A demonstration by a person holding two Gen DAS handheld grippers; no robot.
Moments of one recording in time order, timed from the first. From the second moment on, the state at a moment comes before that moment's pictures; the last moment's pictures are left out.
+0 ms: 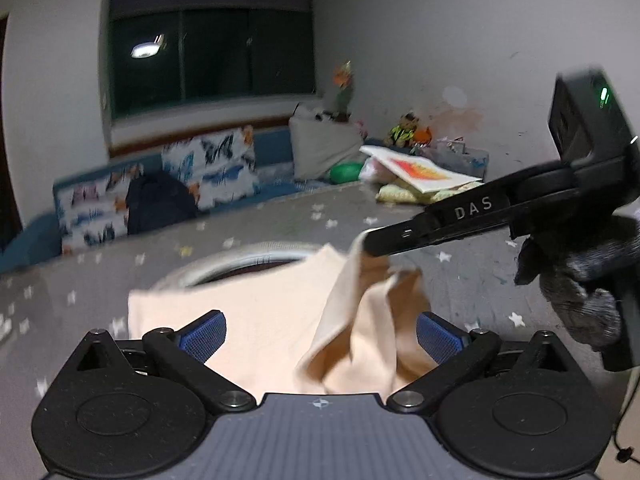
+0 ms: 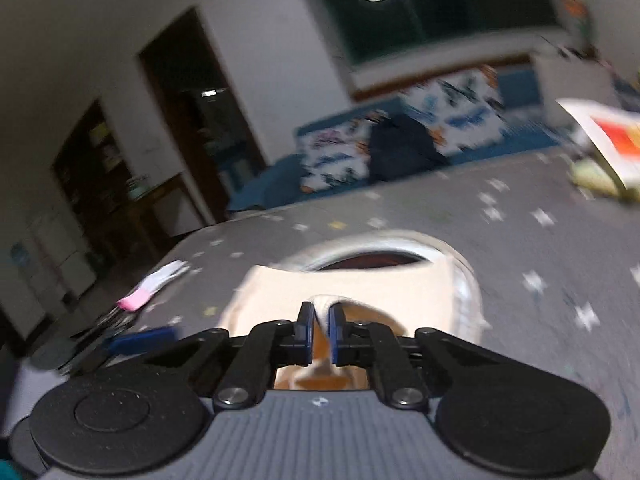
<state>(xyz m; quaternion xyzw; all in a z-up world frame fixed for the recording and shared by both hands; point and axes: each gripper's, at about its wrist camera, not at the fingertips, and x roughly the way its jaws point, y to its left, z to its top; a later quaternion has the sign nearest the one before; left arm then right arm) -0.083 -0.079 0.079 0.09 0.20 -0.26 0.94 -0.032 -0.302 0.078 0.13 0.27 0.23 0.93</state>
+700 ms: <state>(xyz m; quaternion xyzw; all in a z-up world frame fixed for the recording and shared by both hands) -0.073 -0.075 0.060 0.14 0.19 -0.25 0.94 -0.056 -0.276 0.106 0.11 0.26 0.31 0.91</state>
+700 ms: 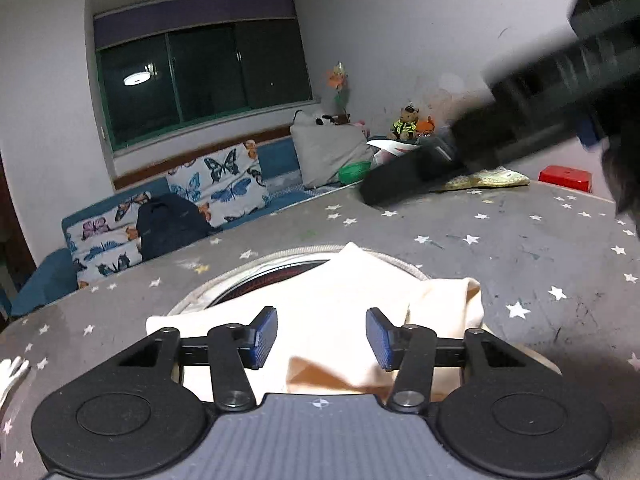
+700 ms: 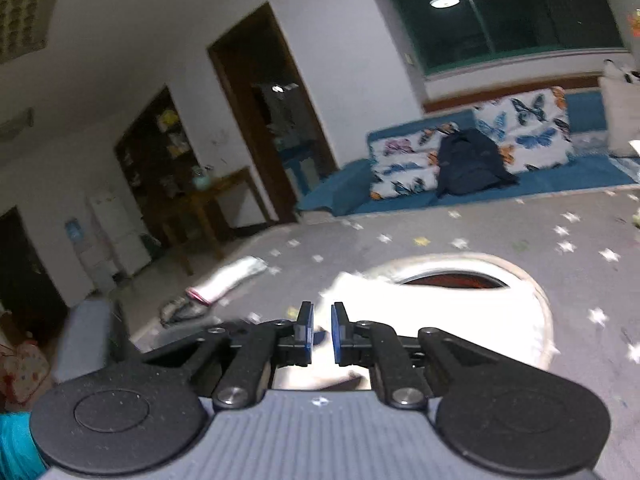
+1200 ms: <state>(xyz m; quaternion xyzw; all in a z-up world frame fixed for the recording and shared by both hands) -0.097 -0.099 0.033 0.31 0.18 -0.33 0.87 -0.063 -0.287 0.024 0.11 0.37 0.24 0.89</state>
